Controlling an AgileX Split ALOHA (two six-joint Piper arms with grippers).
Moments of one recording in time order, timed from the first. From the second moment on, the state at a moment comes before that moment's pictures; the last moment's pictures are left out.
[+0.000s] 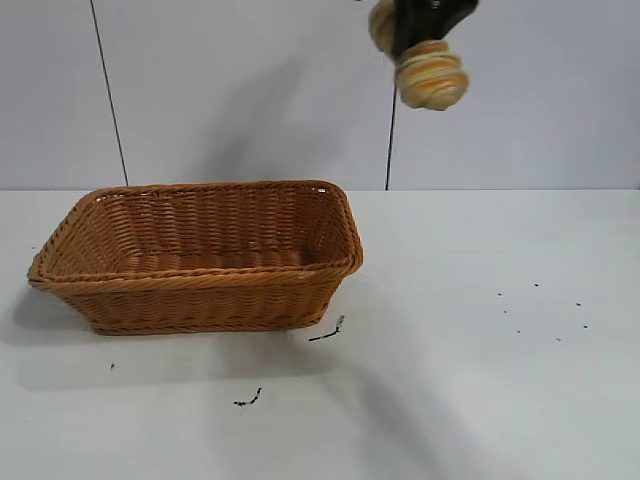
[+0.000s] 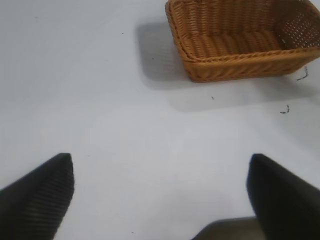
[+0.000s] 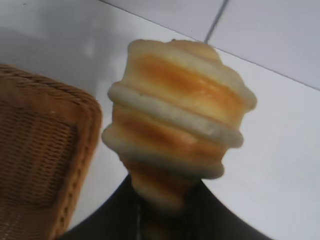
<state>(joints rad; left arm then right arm) -0.02 -0.01 -0.50 -0.04 1.07 0.08 0.55 2.25 -2.28 0.00 1.03 -0.43</state>
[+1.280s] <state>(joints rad) -0.02 -0.01 -0.50 -0.04 1.07 0.08 0.65 2.50 -2.28 0.24 0.88 -1.14</state>
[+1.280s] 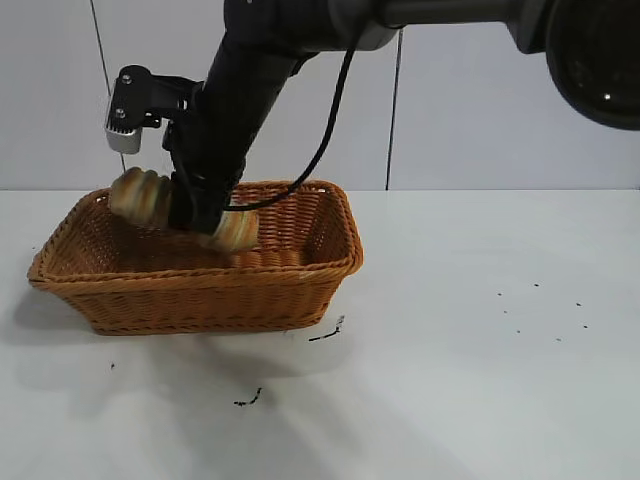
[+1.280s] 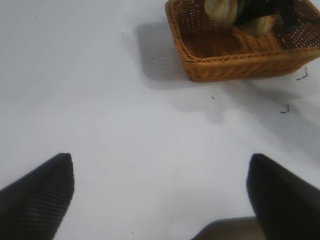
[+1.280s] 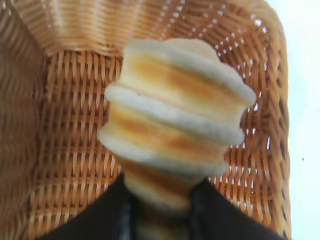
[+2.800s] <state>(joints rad) -0.02 -0.01 -0.50 -0.04 1.07 0.08 0.01 2.27 -2.29 0.02 1.10 -0.09</state>
